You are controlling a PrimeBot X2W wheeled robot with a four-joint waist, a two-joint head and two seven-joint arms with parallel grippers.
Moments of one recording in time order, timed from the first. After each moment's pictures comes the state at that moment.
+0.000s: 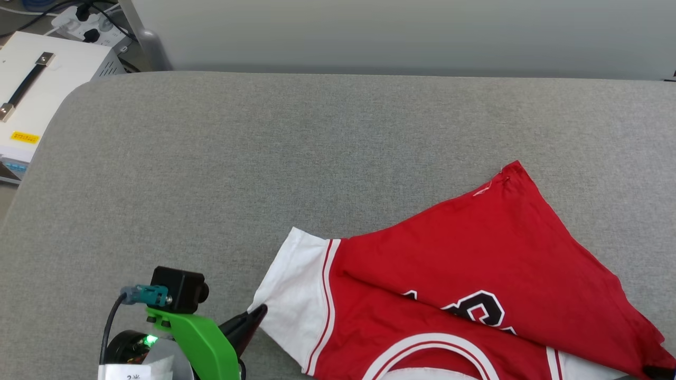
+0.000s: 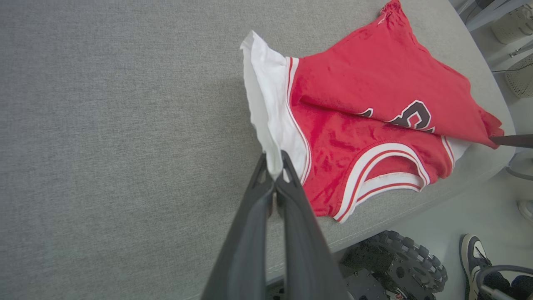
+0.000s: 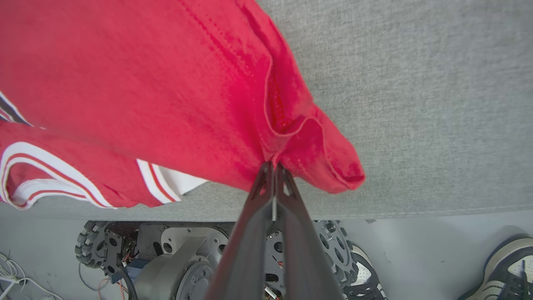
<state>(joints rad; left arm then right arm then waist) 0.05 0.55 -0.38 -0.39 -0.80 0.13 0.54 0.08 -0.33 -0.34 -0.05 0.58 0.13 1.18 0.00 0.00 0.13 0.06</state>
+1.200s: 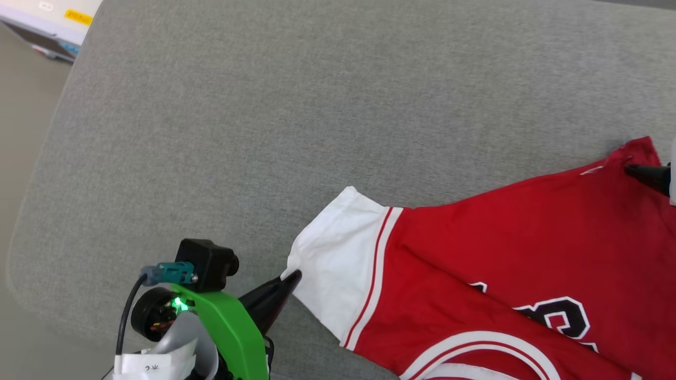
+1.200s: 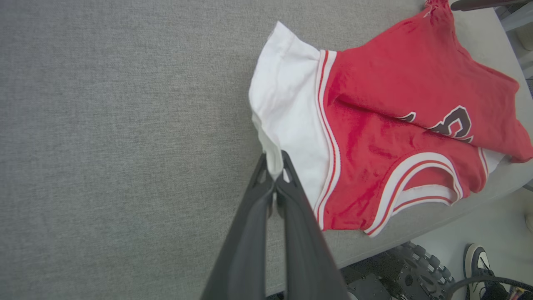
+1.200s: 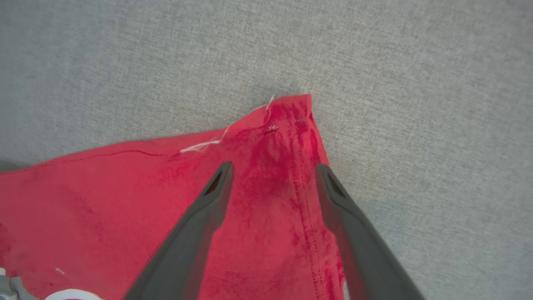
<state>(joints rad) -0.07 0.52 -0.45 -0.43 -0.76 0.07 0.50 -0.56 -0.45 -0.08 0.03 0.49 0.13 1.28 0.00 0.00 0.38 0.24</state>
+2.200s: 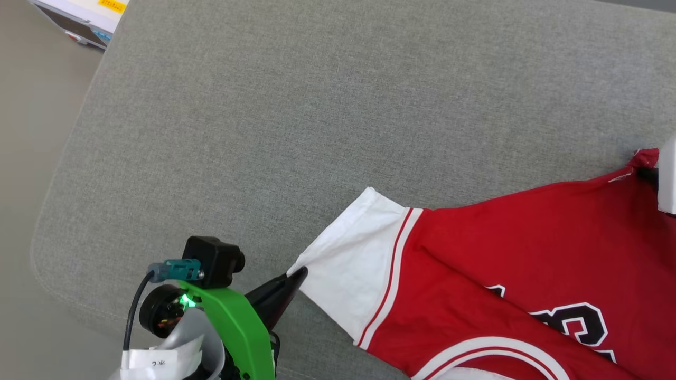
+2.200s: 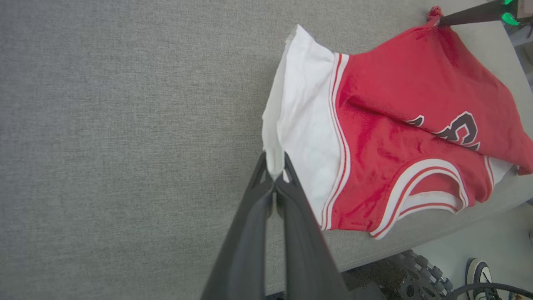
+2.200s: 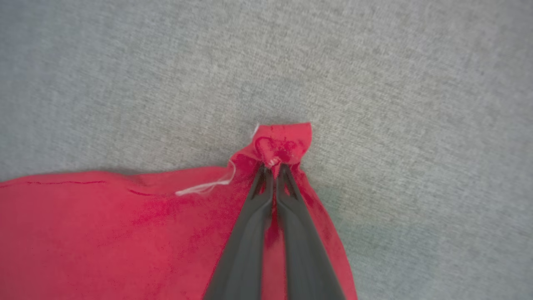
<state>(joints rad) -0.09 0.49 -0.46 -0.39 -0.76 0.05 0.48 -0.58 -0.53 0.05 0.23 0.53 0.13 1.07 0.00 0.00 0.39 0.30</state>
